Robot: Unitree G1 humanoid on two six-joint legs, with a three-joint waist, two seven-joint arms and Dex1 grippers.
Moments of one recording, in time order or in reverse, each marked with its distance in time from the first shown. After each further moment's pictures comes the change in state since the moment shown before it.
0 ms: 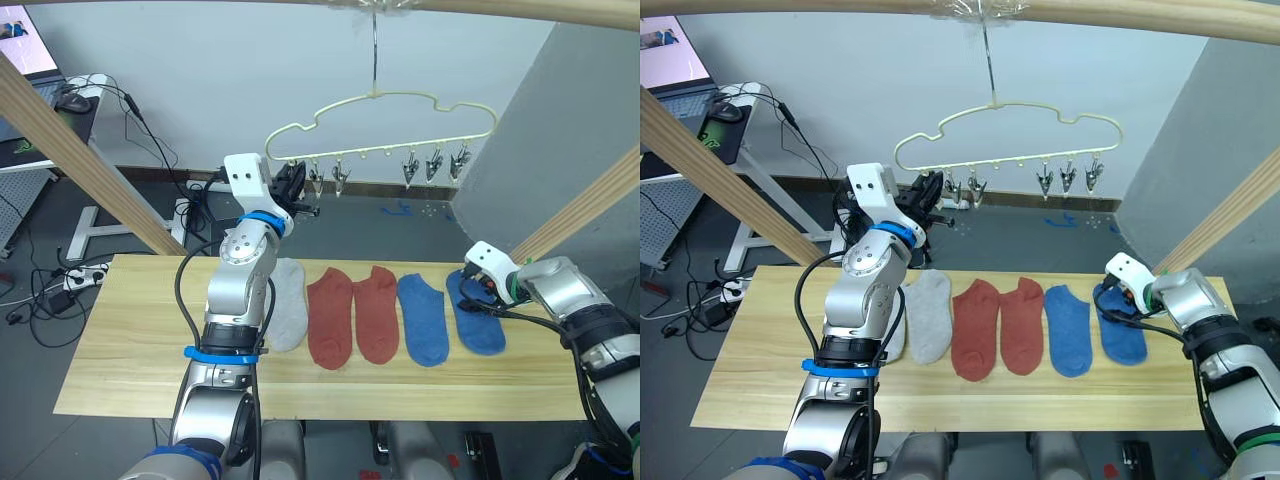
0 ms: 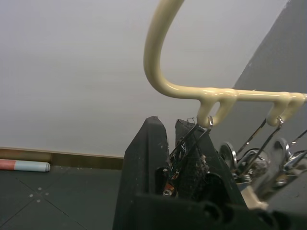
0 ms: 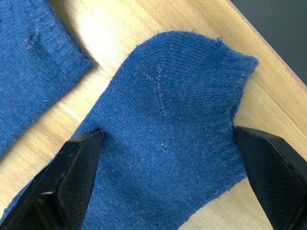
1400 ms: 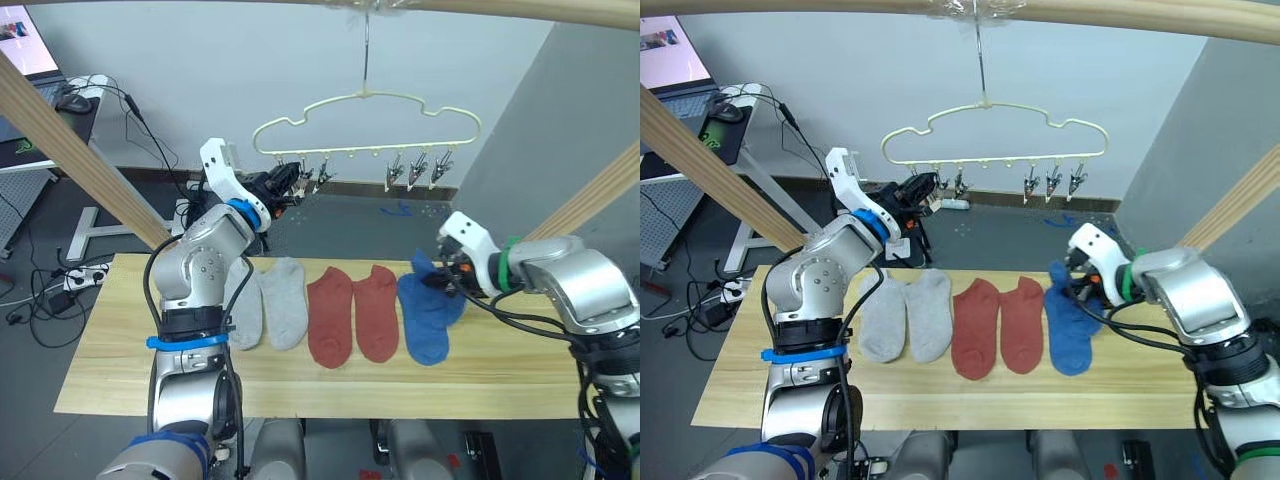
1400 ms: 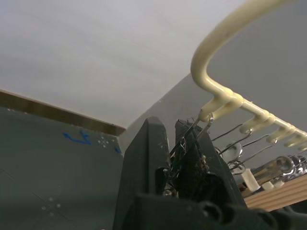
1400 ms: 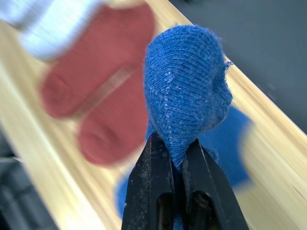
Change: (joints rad) left arm -0.107 0.122 0.206 -0.014 -0.404 0.490 -0.103; right arm 0.026 0.108 -0.223 -0.891 0.241 0.681 0.062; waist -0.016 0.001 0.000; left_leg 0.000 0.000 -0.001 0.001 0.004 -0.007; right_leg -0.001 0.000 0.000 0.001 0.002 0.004
